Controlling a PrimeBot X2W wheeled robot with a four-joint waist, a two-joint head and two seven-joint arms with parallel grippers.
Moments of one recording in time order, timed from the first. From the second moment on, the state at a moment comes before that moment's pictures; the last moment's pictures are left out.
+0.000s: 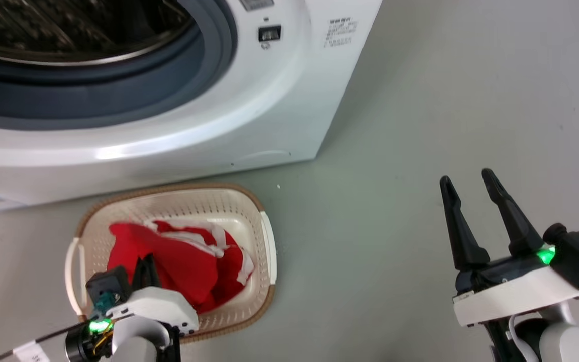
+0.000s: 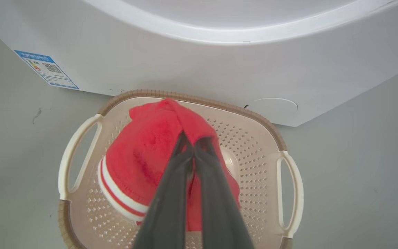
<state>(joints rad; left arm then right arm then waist) -0.20 0.05 -0.02 0.52 -0.33 0.17 -0.26 -0.05 -0.06 0.10 -0.21 0.27 0.13 -0.01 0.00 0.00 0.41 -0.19</state>
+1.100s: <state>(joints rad) -0.39 0.05 0.11 0.89 -0.27 0.11 -0.26 -0.14 -0.09 0.14 -0.08 0.28 0.13 -0.09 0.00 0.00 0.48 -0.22</state>
